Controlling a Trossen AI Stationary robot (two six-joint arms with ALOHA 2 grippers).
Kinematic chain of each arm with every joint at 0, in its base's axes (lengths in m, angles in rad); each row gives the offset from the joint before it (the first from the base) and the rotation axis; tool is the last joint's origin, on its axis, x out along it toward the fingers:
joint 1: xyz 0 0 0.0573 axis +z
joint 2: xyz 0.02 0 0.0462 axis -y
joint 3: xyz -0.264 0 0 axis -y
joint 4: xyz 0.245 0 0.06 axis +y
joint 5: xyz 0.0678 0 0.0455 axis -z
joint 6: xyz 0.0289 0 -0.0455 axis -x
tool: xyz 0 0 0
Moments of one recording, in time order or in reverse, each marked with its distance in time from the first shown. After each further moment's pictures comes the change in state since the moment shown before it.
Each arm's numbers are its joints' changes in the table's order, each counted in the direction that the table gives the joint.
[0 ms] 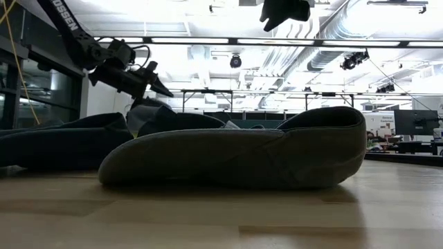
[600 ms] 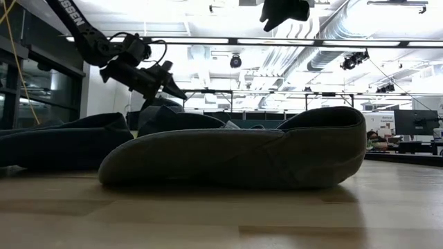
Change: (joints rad) left arm -0.206 -0.001 0.000 0.008 -0.204 -0.026; right arm -0.001 0.000 0.000 0.000 0.001 0.013
